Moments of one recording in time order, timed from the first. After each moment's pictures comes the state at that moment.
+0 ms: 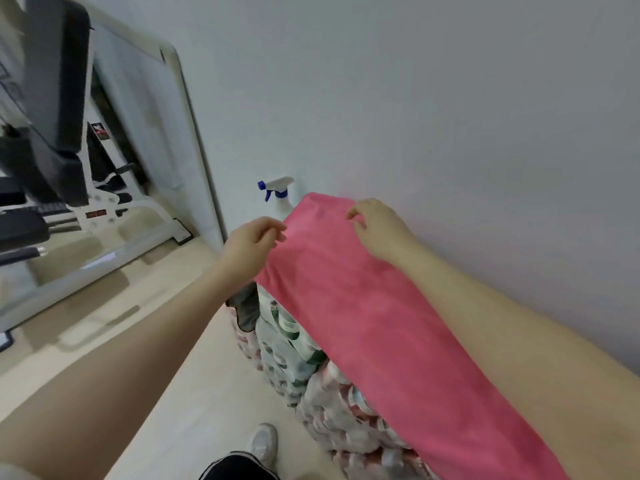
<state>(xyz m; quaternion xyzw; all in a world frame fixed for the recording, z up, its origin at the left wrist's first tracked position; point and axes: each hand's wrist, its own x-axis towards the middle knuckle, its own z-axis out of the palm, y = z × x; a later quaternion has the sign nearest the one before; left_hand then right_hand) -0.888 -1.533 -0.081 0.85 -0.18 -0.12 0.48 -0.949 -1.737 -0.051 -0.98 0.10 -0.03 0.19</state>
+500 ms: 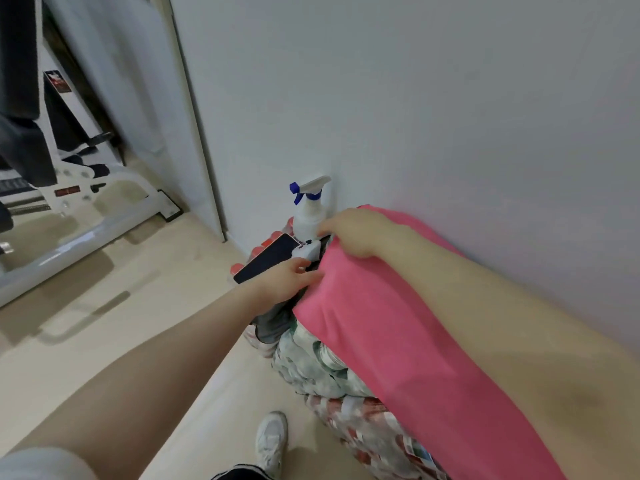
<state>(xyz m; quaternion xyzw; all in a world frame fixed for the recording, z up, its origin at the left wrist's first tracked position) -0.782 -1.523 -0.153 0.76 -0.14 -0.46 0.44 -0.793 -1.680 -0.085 -0.97 -0.02 0.23 -0.01</state>
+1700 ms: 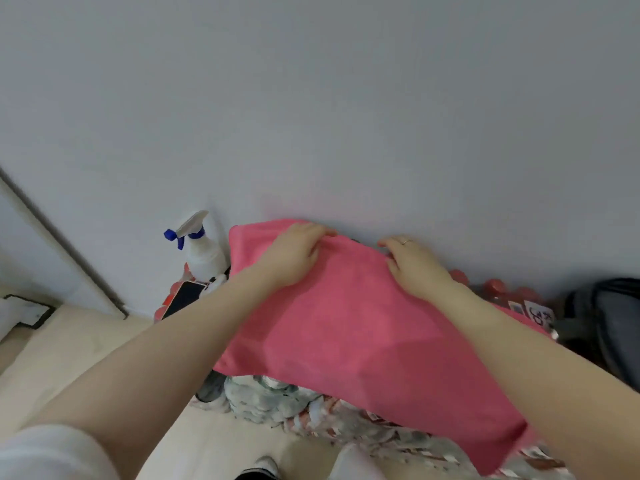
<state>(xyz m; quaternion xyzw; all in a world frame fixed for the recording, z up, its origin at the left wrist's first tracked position) -0.802 -1.653 -0.100 0.70 -0.65 -0.14 0.27 -0.994 -1.777 -0.088 -0.93 0.36 0.04 0.07</state>
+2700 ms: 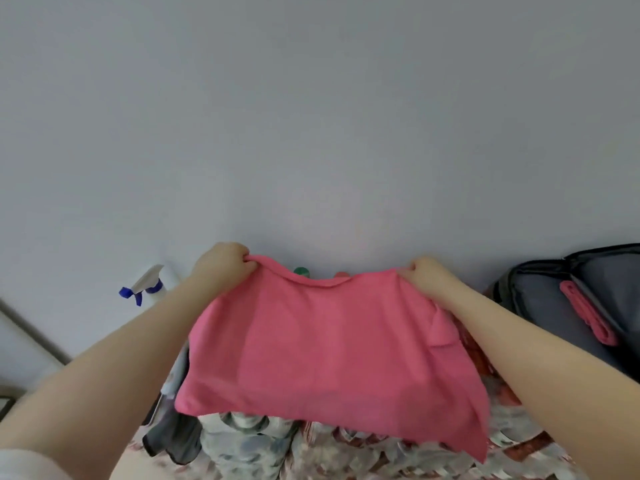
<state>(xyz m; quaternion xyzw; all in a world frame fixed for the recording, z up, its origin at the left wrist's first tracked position) -0.796 -1.666 -0.054 0.84 -0.53 -0.10 0.12 -1.087 -1.793 -0.039 -0.77 0.59 -0.04 0.22</state>
